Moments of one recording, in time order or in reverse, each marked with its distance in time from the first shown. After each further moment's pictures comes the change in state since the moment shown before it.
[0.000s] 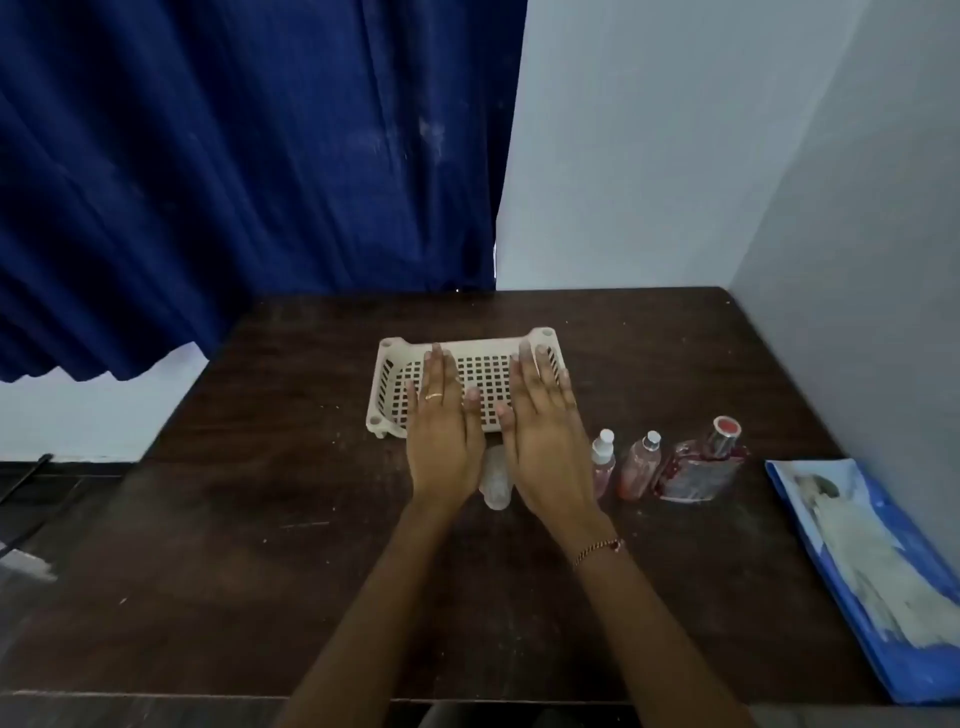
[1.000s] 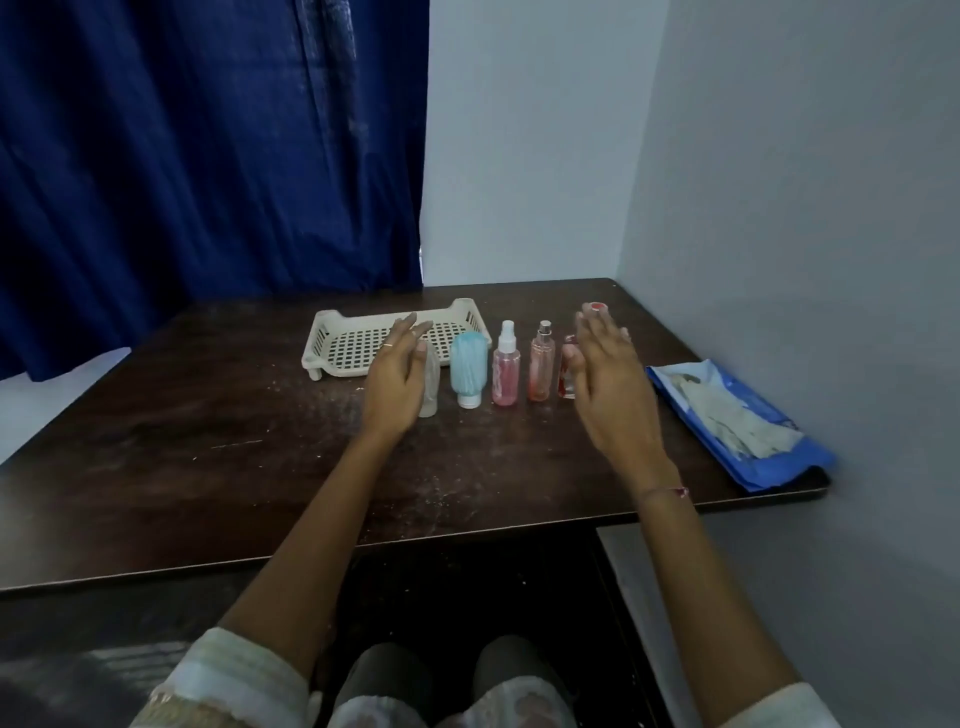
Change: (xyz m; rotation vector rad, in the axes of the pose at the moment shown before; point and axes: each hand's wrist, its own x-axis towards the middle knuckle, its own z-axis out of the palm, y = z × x) left_hand -0.071 0.000 0.011 -0.303 0.007 0.202; right_hand -0.138 0.081 -0.082 -0.047 0.264 0.084
